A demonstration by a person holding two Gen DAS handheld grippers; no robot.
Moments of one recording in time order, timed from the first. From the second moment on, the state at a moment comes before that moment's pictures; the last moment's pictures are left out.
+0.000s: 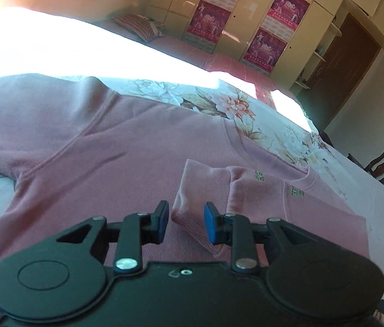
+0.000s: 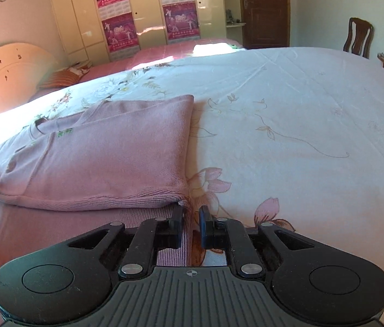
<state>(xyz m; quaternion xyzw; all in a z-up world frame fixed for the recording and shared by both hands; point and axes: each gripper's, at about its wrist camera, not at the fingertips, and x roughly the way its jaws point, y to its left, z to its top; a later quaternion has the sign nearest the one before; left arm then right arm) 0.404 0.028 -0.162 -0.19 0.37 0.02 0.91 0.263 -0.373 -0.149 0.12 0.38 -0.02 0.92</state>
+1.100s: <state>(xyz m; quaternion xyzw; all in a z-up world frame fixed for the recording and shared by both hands) 0.462 -0.031 -0.180 -0.09 0.40 -0.03 0.91 0.397 -0.347 -0.158 0.05 0.36 0.01 0.93</state>
